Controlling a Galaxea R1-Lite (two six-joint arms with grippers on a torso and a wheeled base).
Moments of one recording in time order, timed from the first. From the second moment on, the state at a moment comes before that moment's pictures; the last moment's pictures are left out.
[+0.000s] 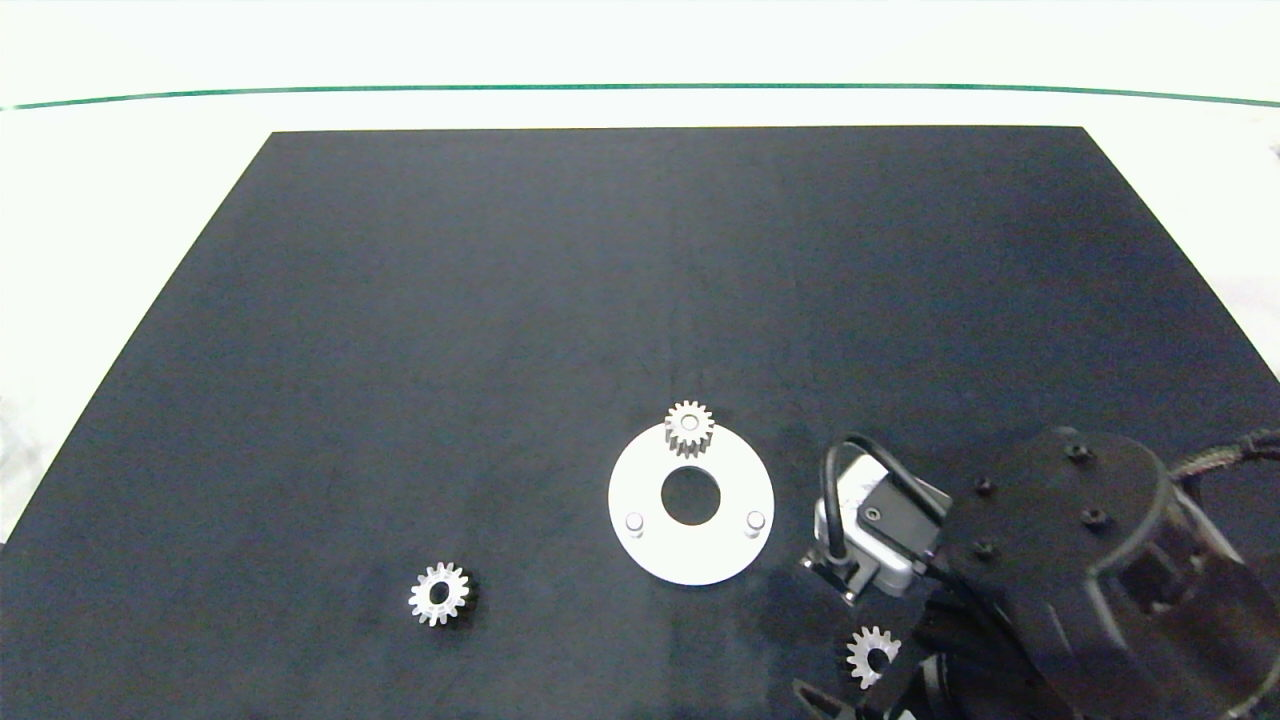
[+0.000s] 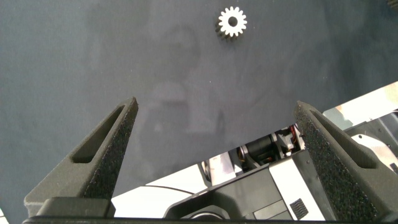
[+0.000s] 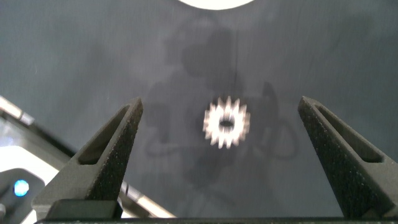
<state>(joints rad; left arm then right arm) -0.37 0.58 -0.83 0.74 0.00 0.03 1.04 1.50 -0.95 0.36 -0.45 0.08</state>
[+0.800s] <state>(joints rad) -0.37 0.55 -0.83 0.74 0.00 0.03 1.04 1.47 -0.72 0.13 -0.46 0.09</state>
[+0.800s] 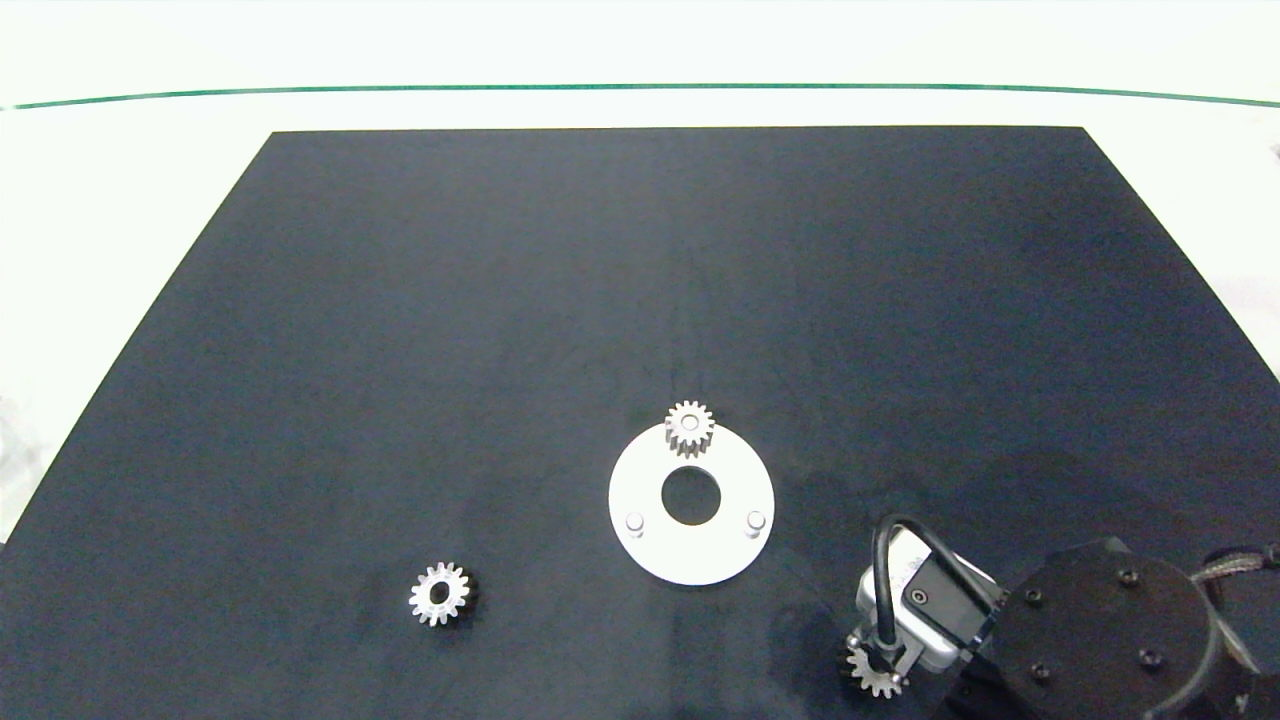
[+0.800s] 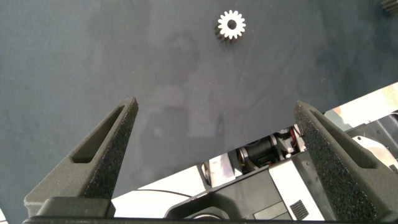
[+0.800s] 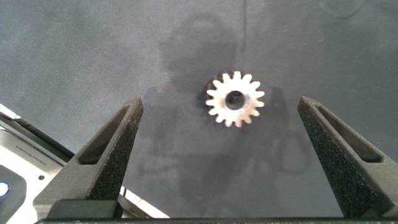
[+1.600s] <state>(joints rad) -0.38 0.55 -0.82 0.74 0.00 0.03 0.93 1.53 -0.63 -0.02 -0.42 0.10</state>
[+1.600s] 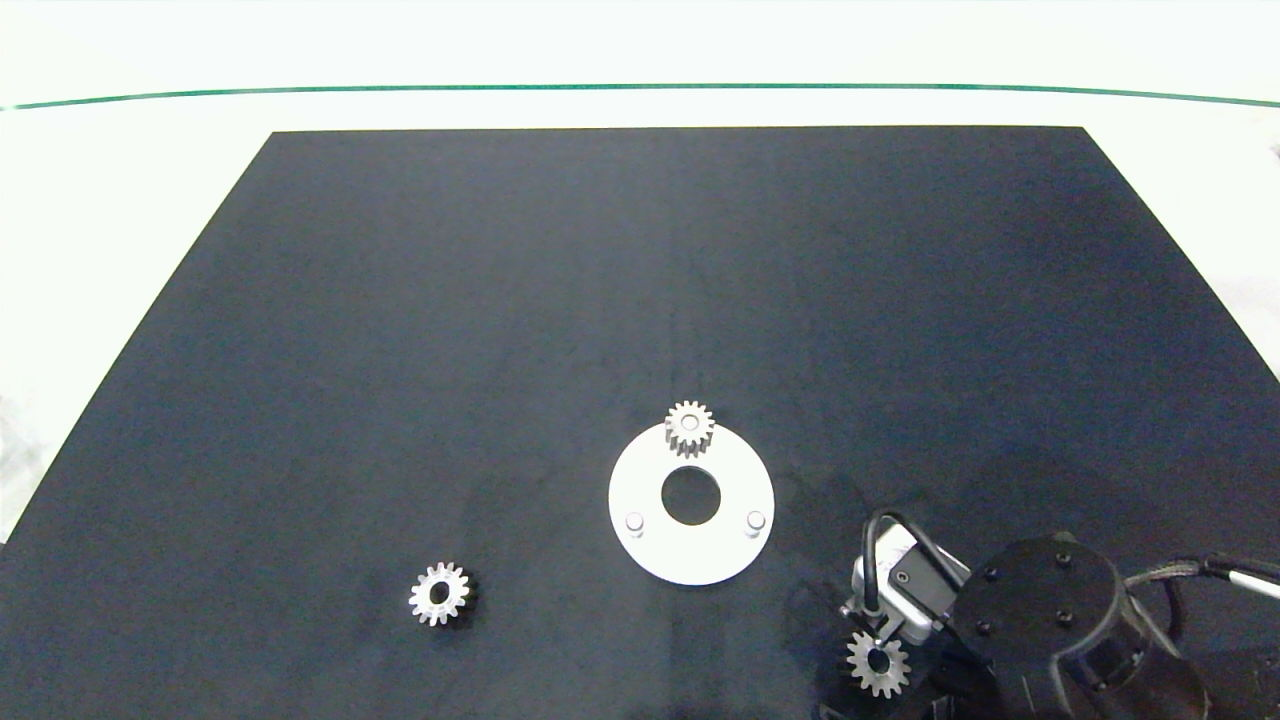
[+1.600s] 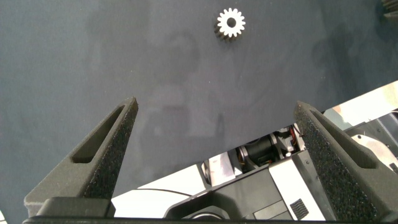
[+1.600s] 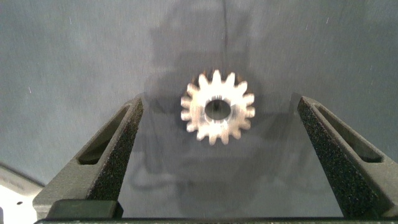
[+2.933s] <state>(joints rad) -0.37 0.55 -0.82 0.74 0.00 0.03 0.91 1.54 -0.63 -0.04 -0.42 0.10</state>
